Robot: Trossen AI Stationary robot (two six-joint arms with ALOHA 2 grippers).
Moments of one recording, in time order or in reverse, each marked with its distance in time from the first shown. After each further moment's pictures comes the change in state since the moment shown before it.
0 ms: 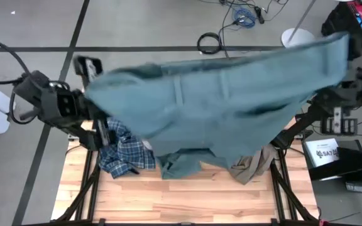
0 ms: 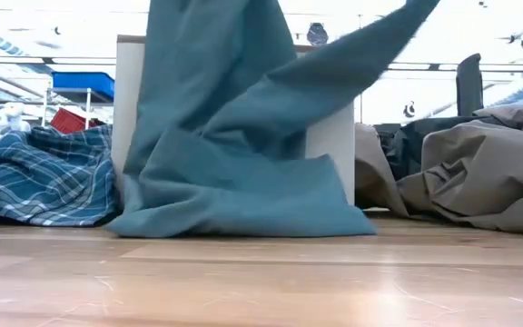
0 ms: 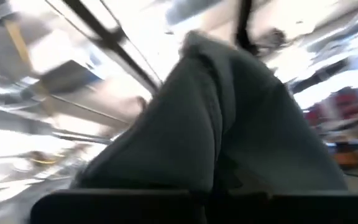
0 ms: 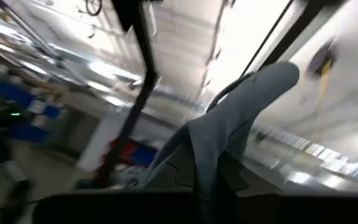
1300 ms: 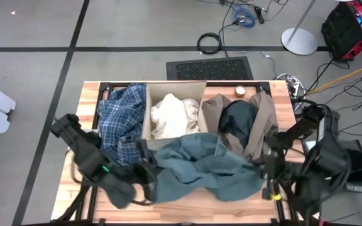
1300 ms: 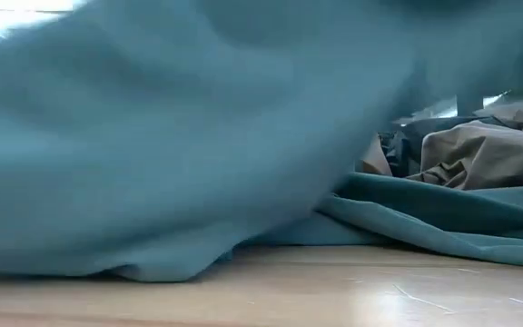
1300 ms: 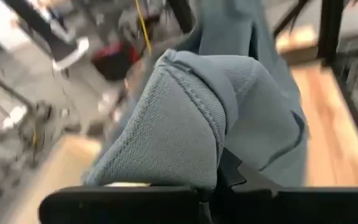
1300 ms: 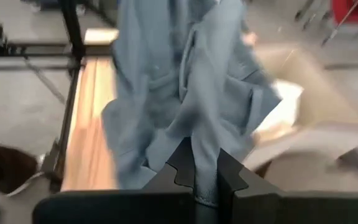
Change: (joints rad) left arm -0.238 0.198 -0.260 -0.953 -0.615 -0.986; right arm 0.367 0.231 -0.345 -1.216 0.641 1.638
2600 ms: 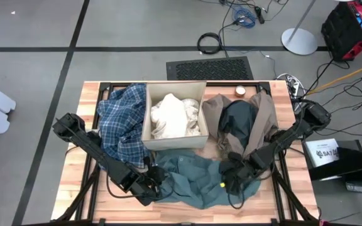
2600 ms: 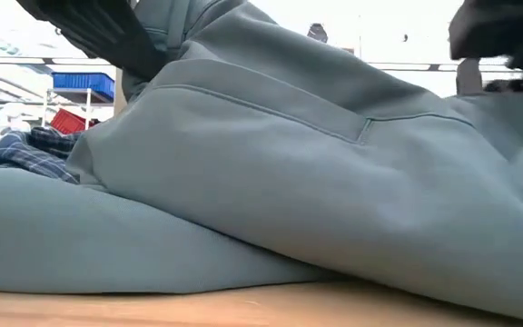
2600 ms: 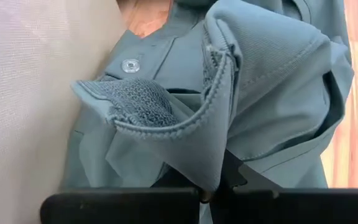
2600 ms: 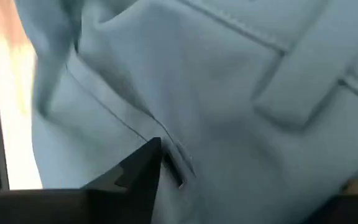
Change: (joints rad) left arm 0.048 0.000 -0.771 0.501 0.286 -0.448; right arm -0.400 -0.011 -0.983 0.971 -0.850 -0.127
